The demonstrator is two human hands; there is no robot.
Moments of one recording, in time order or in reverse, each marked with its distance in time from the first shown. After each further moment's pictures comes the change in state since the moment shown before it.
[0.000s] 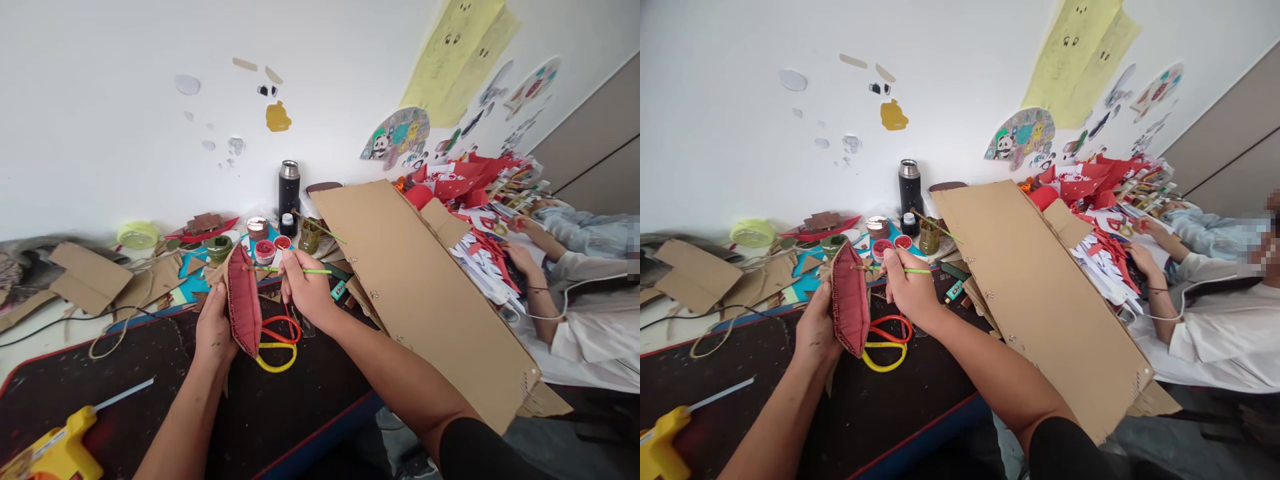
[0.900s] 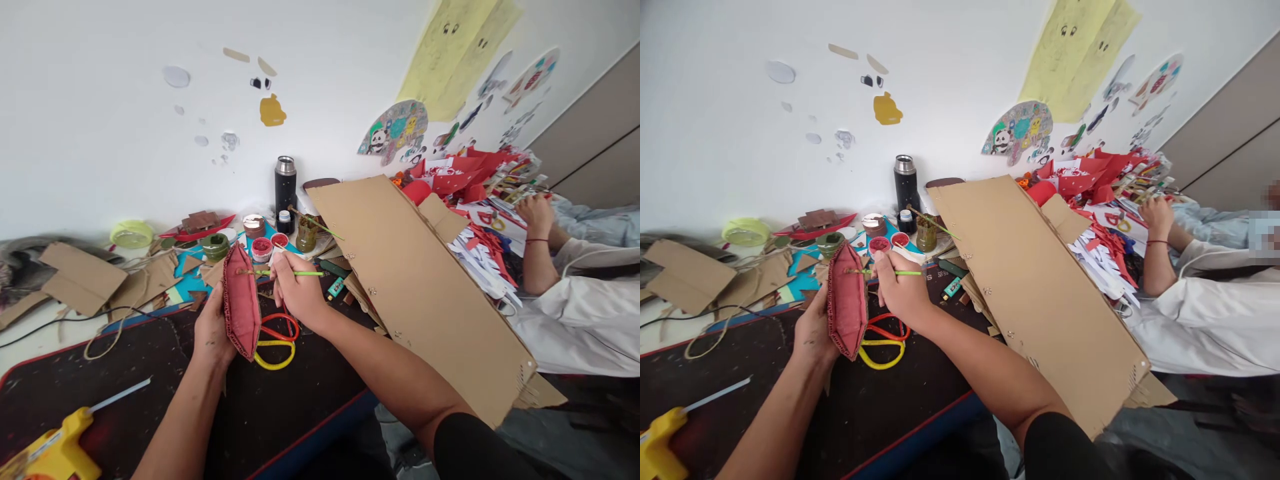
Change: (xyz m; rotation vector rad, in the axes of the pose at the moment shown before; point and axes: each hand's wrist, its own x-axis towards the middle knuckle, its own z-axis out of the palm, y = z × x) left_hand -0.002 0.005 0.007 -0.066 0.088 -0.193; right_hand -0.003 0.006 0.006 -0.037 -0.021 0.001
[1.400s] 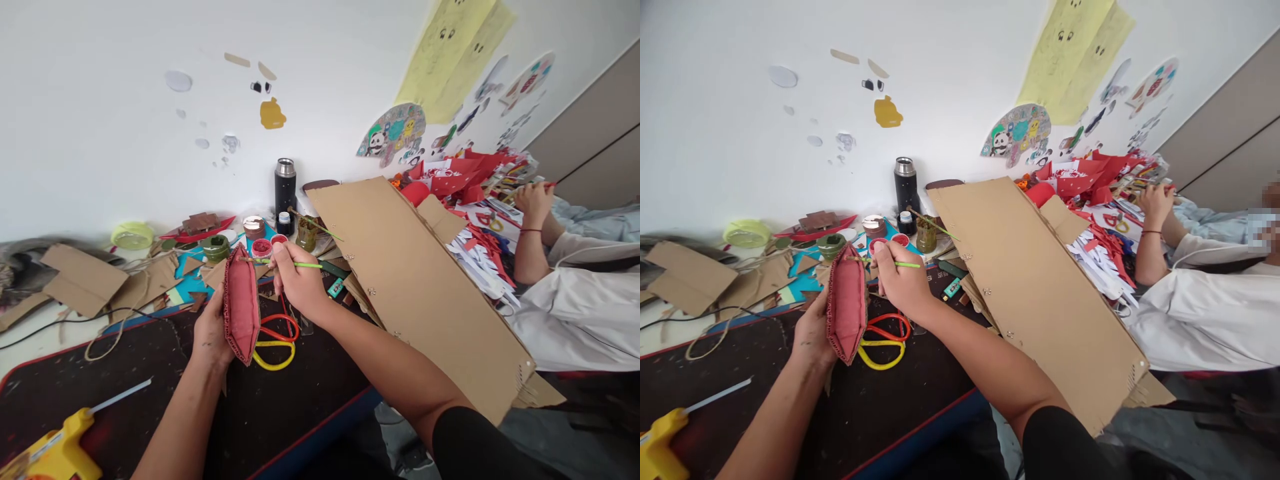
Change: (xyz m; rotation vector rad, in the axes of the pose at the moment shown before) left_hand -0.004 0.008 0.004 -0.045 0.039 -0.130; right_hand 0.011 -0.011 -0.002 -0.018 0.021 -0.057
